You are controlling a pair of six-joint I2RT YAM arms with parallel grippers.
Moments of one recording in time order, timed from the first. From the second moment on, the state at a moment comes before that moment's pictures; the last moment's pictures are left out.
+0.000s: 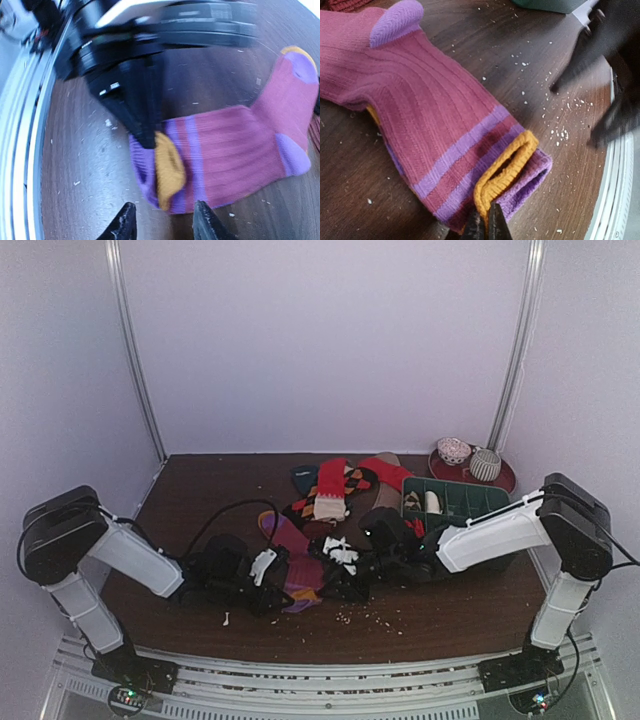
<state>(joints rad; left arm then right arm) -0.87 1.66 0.49 0.48 0.38 -0.34 0.96 1.77 0.90 0.17 -0.38 -0.19</state>
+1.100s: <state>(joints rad) -0.86 1.70 0.51 0.47 0.43 -0.33 1.12 1.93 0.98 0.20 -0.01 -0.53</state>
